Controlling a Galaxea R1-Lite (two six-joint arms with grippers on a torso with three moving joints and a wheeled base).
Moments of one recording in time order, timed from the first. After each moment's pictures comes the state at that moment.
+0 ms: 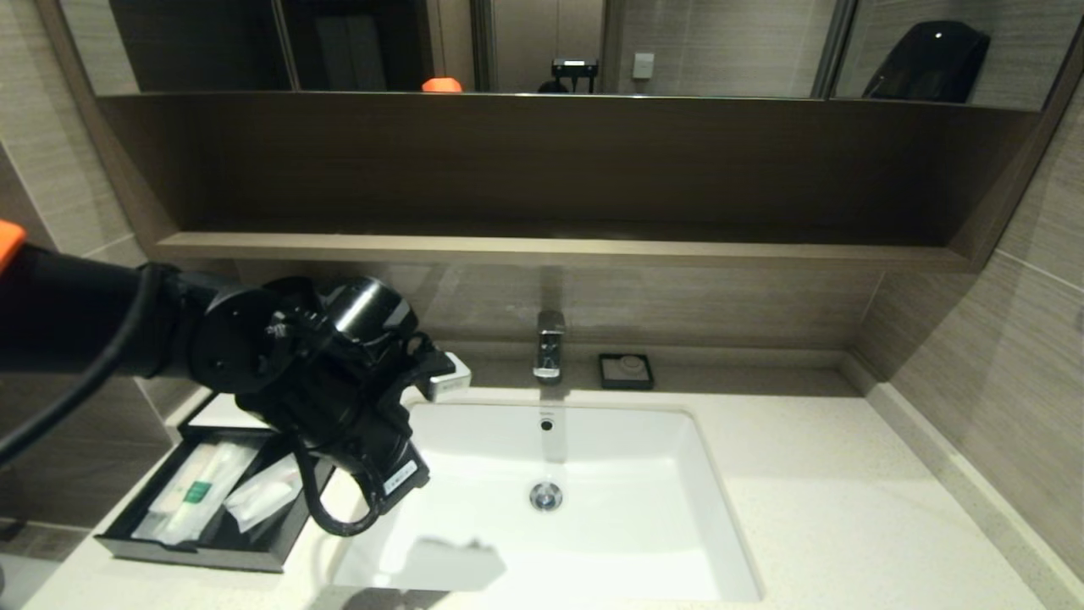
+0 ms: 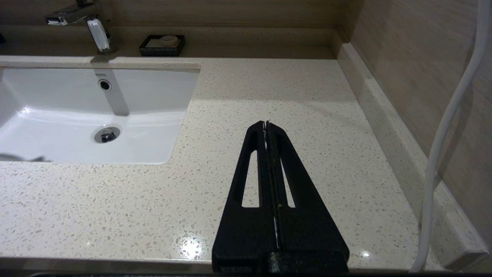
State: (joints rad) left arm -0.44 1.84 -1.23 0.52 -0.17 0.48; right arm 0.00 0.00 0.00 0.00 -0.01 0.00
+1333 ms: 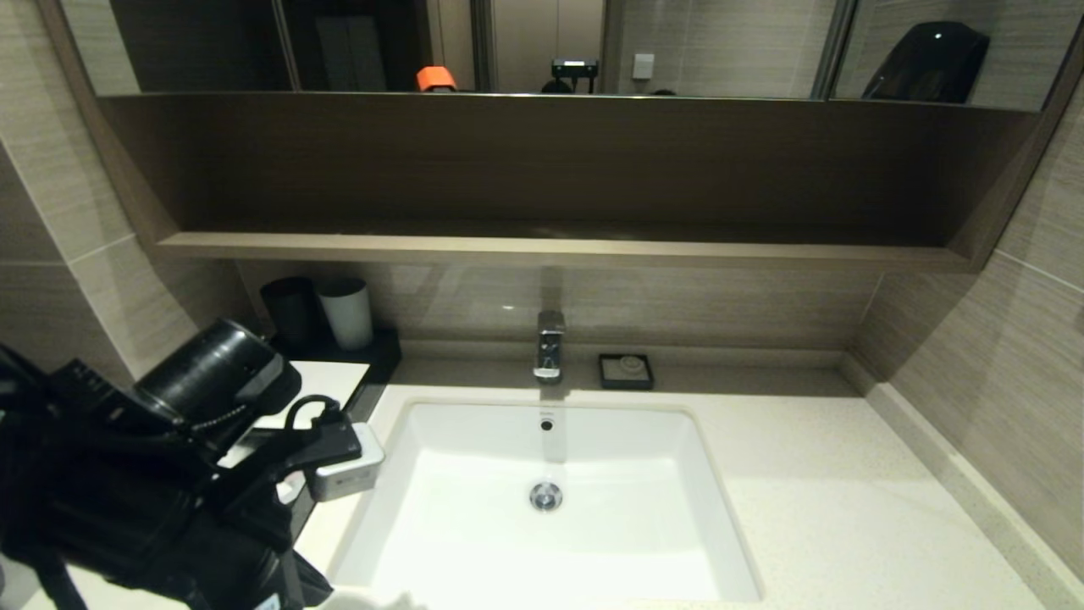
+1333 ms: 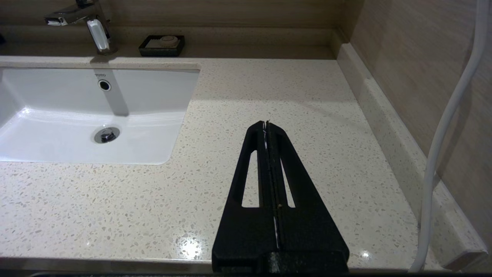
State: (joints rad) left arm -0.50 1.47 -0.96 0.70 -0.15 0.45; right arm 0.00 0.00 0.00 0.00 0.00 0.00
